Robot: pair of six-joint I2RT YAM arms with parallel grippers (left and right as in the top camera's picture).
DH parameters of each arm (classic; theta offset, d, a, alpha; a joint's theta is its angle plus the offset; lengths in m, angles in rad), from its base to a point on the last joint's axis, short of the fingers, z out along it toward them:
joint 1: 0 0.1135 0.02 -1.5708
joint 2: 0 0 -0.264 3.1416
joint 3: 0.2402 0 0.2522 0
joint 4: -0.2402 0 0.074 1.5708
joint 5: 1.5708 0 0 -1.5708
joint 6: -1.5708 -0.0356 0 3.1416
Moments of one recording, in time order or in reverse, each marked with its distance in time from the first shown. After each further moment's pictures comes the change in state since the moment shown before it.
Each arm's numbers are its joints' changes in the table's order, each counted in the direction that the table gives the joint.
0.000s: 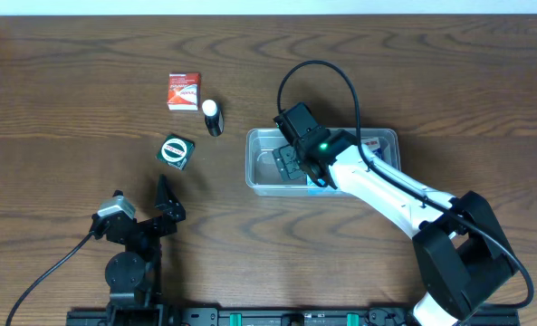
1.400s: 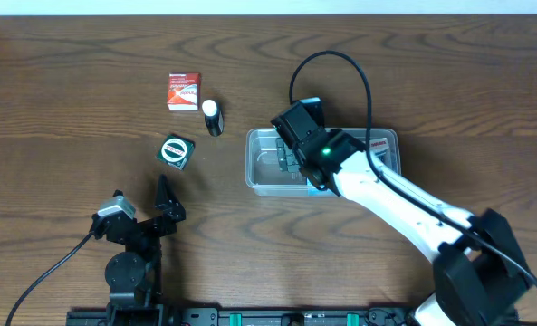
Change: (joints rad) left arm 0.000 0.000 0.000 0.000 0.000 0.000; right arm 0.041 -0.098 0.018 -0.054 0.155 -0.218
